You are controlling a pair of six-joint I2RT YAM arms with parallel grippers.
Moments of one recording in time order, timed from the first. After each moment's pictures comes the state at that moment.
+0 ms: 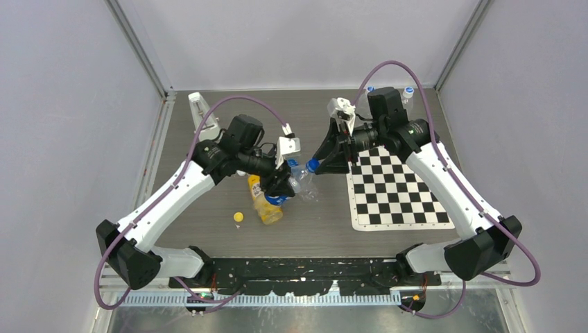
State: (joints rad) left arm -0.67 1.29 1.31 -0.81 0.75 0.42; right arm 0.45 1.34 1.43 -0.73 -1.21 -0.40
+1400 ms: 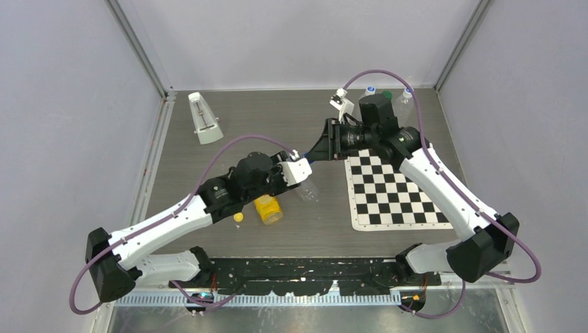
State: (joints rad) left arm -0.95 1.10 0.96 -0.33 -0.15 0.49; right arm 0.51 1.33 1.33 -0.57 -0.67 0.51
